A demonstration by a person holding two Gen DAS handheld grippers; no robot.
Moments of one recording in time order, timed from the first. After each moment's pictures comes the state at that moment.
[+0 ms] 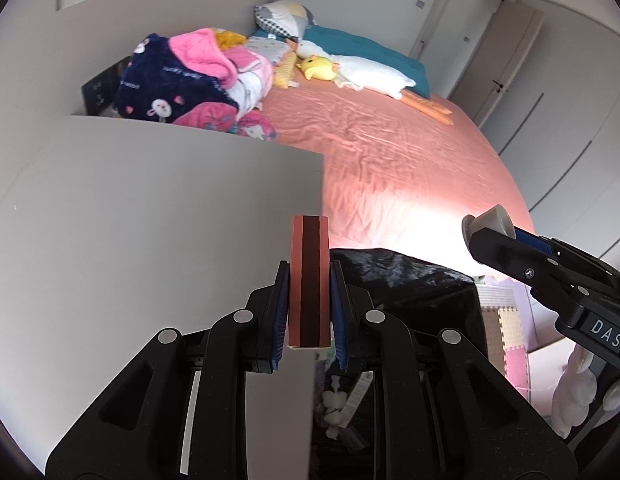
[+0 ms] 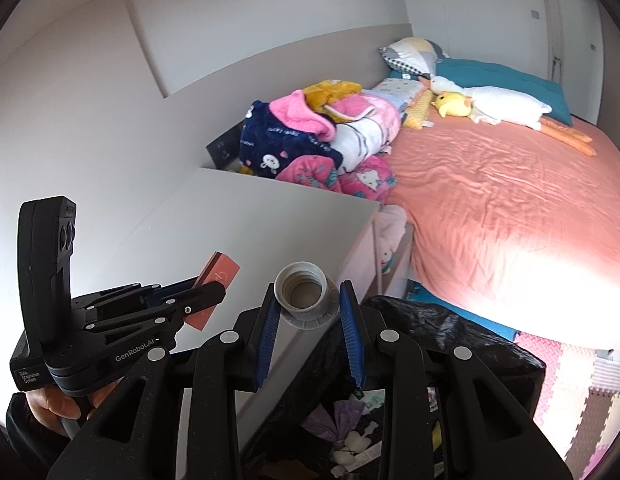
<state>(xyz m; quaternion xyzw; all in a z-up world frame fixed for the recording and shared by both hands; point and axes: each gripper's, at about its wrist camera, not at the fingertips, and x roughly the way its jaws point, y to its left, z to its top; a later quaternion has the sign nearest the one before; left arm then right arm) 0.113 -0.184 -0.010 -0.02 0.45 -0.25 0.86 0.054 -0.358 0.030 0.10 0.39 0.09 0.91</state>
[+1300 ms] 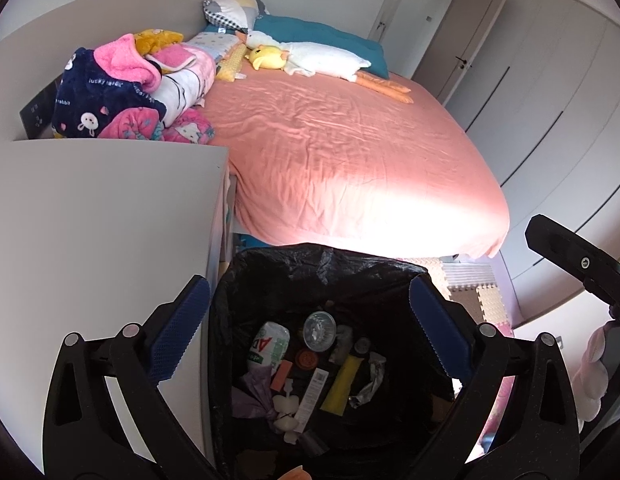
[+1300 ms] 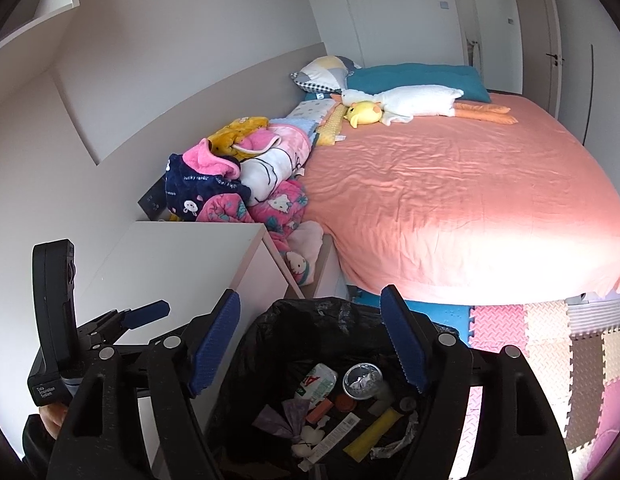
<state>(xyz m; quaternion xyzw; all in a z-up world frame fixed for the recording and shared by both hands) 0.098 -0.266 -0.010 0.00 0.45 -0.30 0.84 -0.006 -0.462 0.044 0.15 0.36 -0.03 0.92</state>
